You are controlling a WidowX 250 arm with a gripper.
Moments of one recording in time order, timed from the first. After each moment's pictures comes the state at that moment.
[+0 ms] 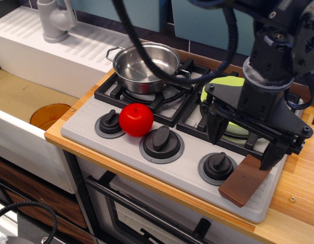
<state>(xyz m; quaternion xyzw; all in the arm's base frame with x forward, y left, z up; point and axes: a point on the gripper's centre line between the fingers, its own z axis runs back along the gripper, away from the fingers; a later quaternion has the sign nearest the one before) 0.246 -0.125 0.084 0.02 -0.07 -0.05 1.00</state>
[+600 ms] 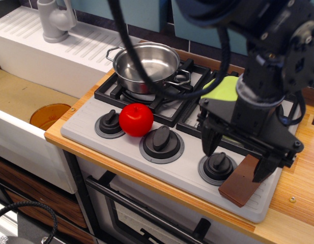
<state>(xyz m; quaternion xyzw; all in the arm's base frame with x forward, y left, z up) 0.241 -0.121 0.066 0.02 -0.07 -0.04 1.00</state>
